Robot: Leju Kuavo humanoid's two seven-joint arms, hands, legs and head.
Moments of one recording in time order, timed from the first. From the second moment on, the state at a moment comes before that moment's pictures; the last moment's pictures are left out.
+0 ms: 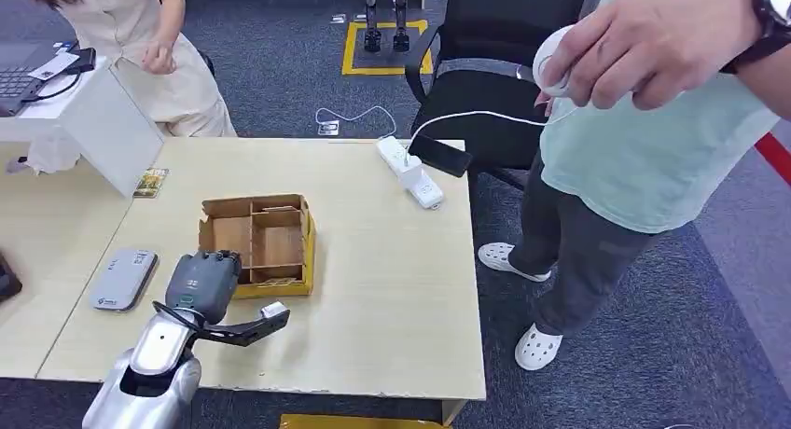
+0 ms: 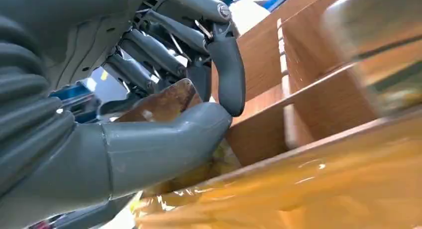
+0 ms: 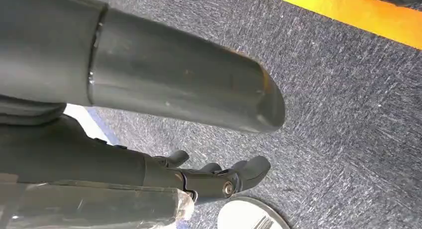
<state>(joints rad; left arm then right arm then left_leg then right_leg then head) -0.08 0.16 -0.12 -1.47 -1.51 -0.01 0.11 -0.07 0.20 -0.73 -0.26 1.57 -0.26 0.01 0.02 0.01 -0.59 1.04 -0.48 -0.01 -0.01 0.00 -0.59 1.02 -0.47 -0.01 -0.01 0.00</state>
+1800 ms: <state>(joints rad) -0.06 0.18 -0.11 -1.62 -1.39 -0.06 -0.13 -0.06 0.20 -0.73 -0.26 1.57 -0.26 0.01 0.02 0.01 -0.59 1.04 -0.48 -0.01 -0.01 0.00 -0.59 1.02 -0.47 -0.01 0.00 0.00</state>
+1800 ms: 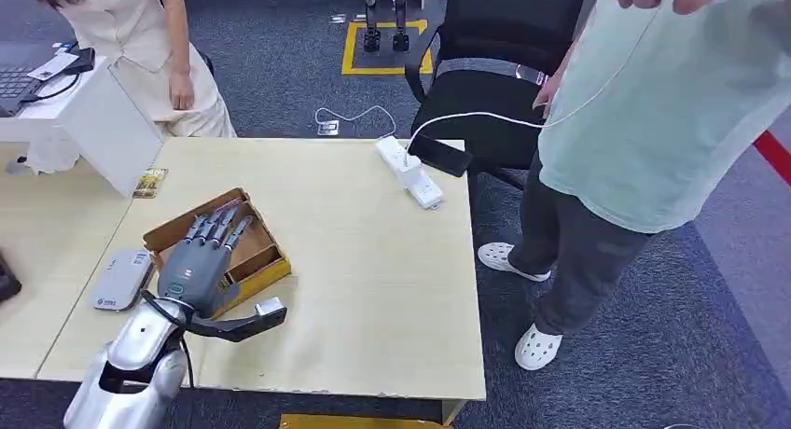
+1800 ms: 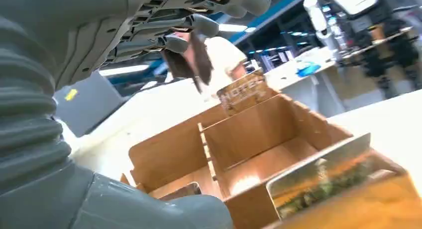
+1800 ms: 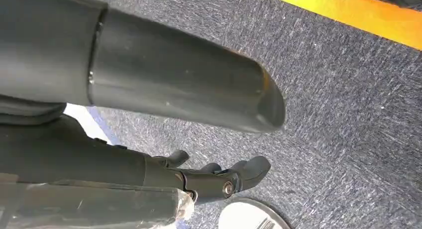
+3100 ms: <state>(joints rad) 0.01 0.06 -0.25 -1.66 -1.51 -0.02 0.12 -0.06 0.21 -0.75 -0.26 1.57 -0.26 0.02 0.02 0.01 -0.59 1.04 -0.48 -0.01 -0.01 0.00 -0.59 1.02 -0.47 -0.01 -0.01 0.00</state>
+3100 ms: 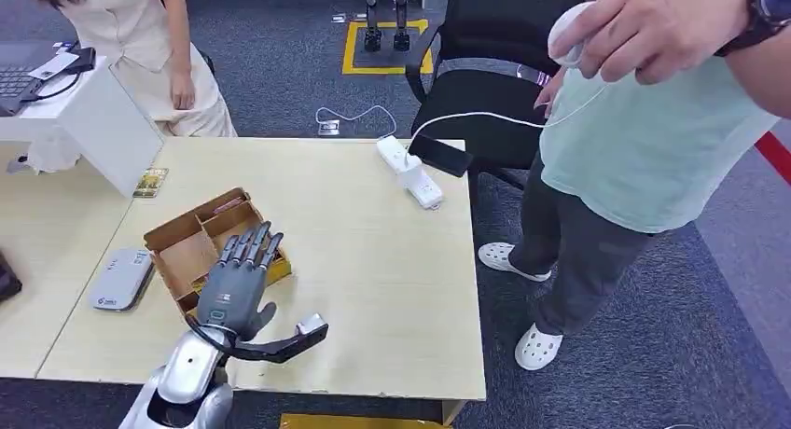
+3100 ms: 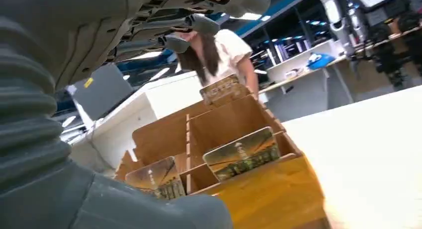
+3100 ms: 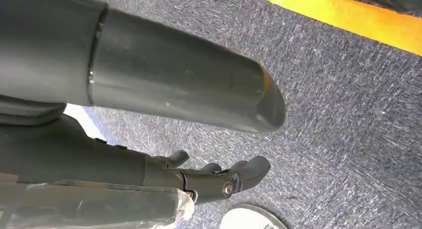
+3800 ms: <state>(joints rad) -0.02 0.06 -0.24 -1.62 -1.51 -0.04 0.24 -0.06 0.21 -0.75 -0.26 1.57 -0.26 0.01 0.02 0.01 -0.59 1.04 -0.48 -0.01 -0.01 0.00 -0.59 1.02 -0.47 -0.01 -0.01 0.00</state>
